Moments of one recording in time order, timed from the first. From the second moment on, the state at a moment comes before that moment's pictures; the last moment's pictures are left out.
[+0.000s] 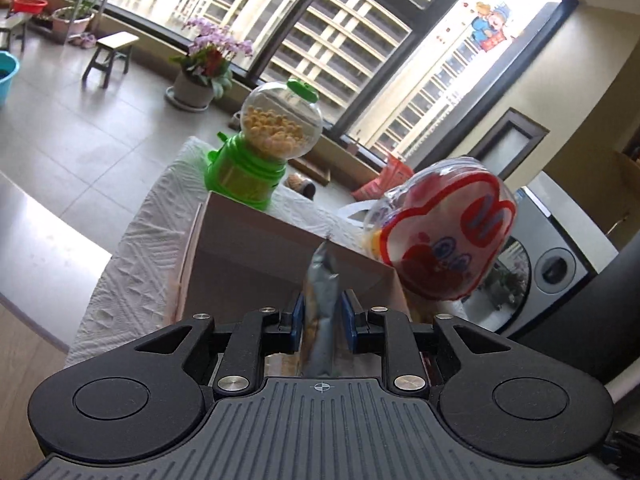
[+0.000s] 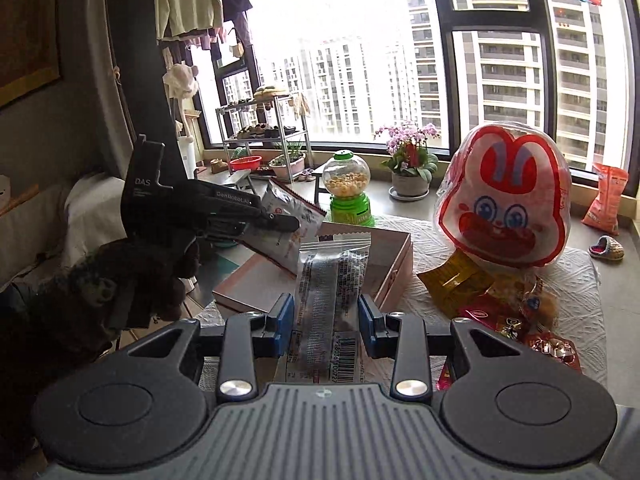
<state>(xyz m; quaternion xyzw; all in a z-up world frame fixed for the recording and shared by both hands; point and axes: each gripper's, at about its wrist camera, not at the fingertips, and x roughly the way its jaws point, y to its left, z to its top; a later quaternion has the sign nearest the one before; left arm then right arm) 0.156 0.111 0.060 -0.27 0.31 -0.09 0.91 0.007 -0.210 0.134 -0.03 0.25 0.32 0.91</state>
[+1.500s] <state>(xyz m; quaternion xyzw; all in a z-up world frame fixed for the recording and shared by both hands) 0.031 0.020 0.021 -0.21 0.37 -0.17 0.89 0.133 -0.298 0.034 0.03 0.36 0.10 0.93</state>
